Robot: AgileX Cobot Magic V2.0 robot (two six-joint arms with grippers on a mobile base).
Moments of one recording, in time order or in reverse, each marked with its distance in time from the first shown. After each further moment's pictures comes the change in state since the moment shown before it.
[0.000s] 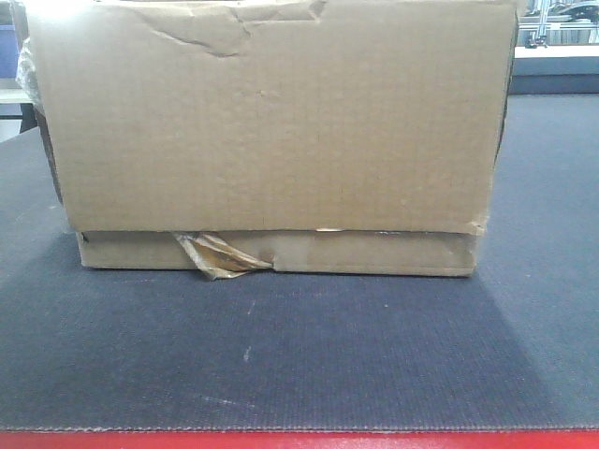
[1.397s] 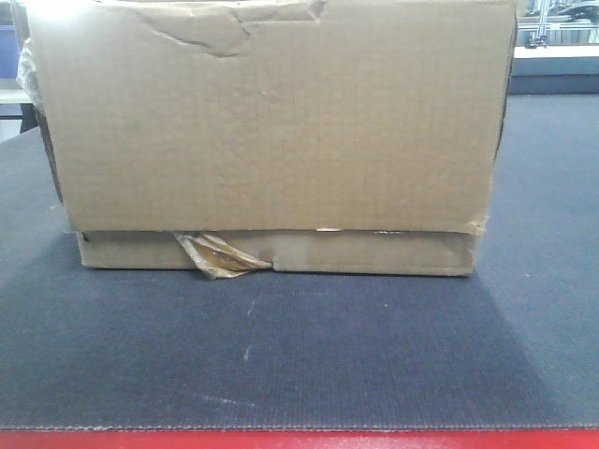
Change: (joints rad) left arm 0.000 0.000 0.000 0.000 -0.003 0.000; right arm -0.260 -0.061 0.375 0.139 -0.279 -0.227
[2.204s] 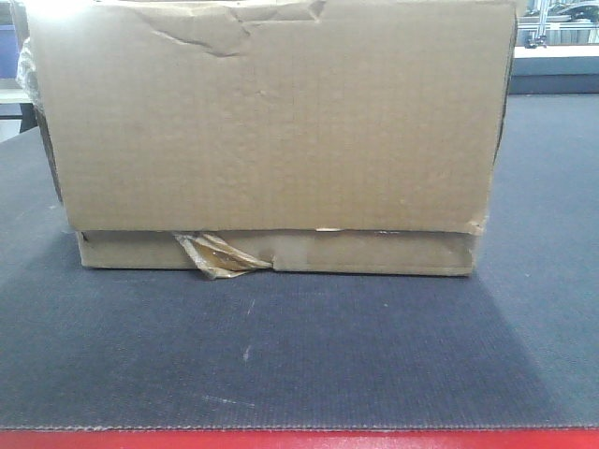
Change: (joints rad) left arm 0.000 0.000 0.000 0.000 0.000 0.000; right arm 0.000 -0.001 0.002 0.002 -0.029 0.039
